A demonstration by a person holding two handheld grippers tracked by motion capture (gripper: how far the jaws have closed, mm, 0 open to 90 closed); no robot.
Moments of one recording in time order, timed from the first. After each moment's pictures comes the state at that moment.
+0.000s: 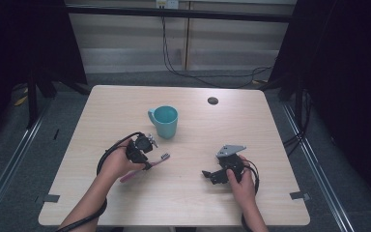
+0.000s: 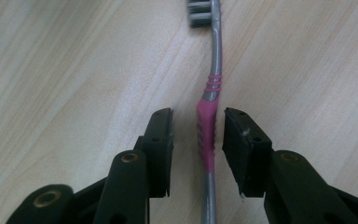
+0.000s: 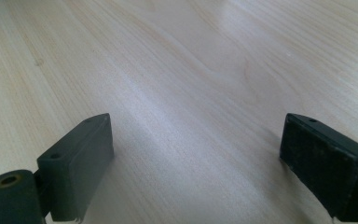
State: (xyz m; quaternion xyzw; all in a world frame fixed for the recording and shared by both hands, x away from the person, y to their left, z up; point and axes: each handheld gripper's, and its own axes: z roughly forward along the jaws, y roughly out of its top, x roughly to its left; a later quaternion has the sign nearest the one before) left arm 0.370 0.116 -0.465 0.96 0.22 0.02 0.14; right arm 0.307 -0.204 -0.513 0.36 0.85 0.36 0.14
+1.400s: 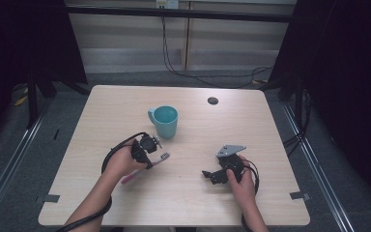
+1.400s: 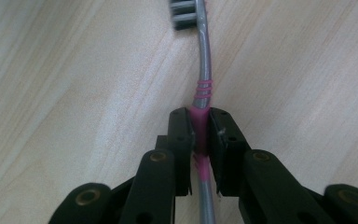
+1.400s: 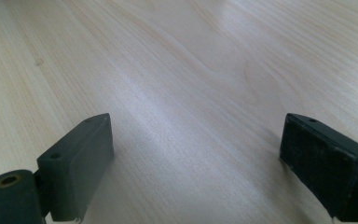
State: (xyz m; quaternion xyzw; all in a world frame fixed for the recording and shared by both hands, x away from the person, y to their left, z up) left arm 0.373 0.104 -0.467 0.97 0.22 0.01 0.11; right arm 0.307 -0.204 -0.513 0.36 0.85 0.36 0.14
